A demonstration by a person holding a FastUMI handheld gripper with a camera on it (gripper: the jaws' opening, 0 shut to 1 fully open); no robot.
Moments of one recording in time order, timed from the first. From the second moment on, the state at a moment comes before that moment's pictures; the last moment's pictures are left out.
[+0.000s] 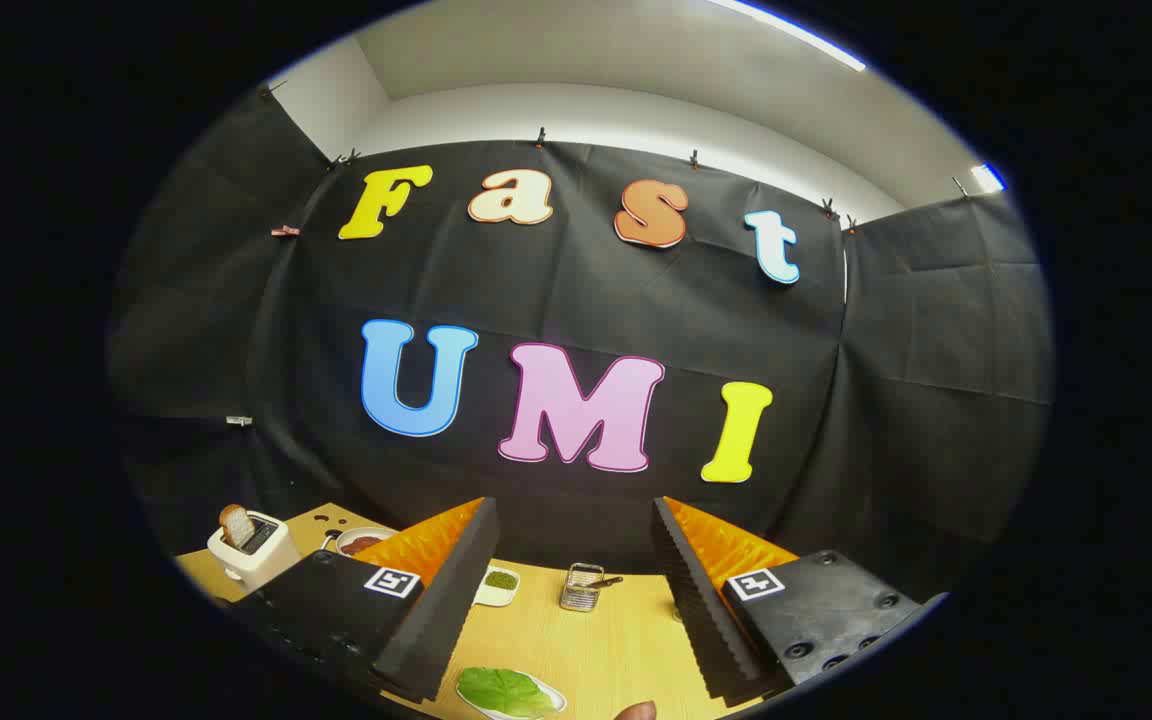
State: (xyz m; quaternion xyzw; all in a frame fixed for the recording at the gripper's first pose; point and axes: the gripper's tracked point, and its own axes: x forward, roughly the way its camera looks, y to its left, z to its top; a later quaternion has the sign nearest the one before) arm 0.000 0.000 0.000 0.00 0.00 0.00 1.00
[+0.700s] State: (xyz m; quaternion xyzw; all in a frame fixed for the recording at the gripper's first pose) arm 0.005 -0.006 -0.020 0.00 0.04 -0.01 1.00
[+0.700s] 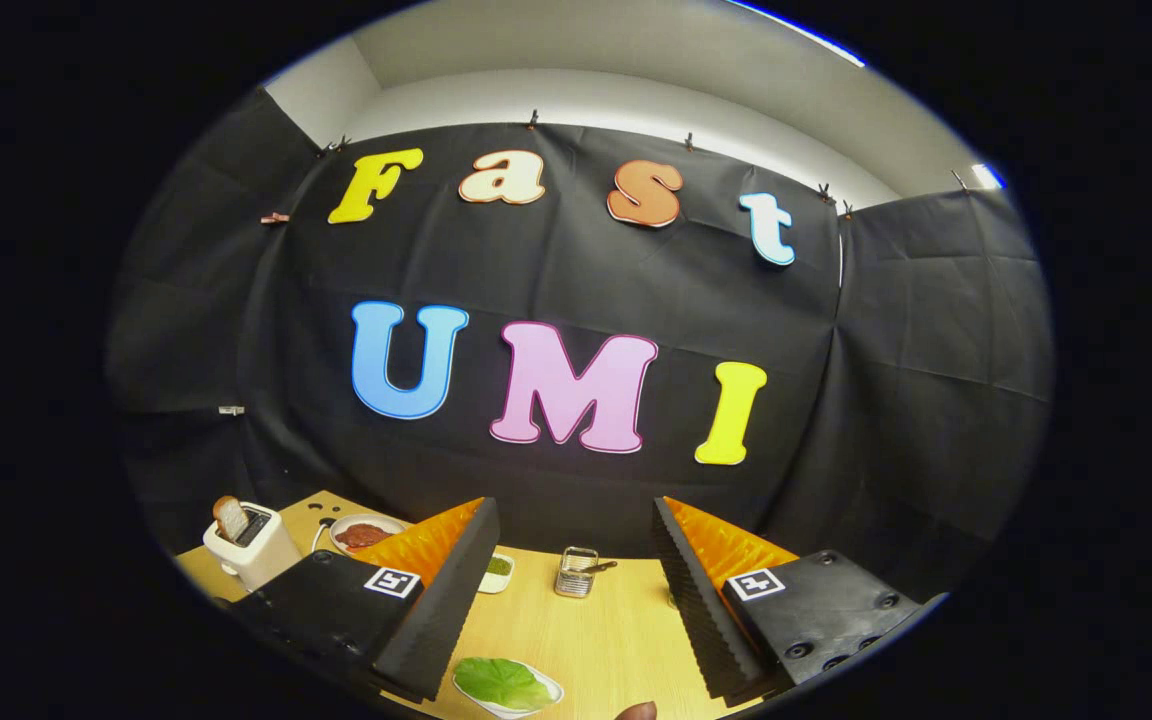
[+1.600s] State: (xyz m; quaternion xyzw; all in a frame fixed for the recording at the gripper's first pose) arm 0.007 0.049 -0.119 0.02 0.15 0.17 0.97
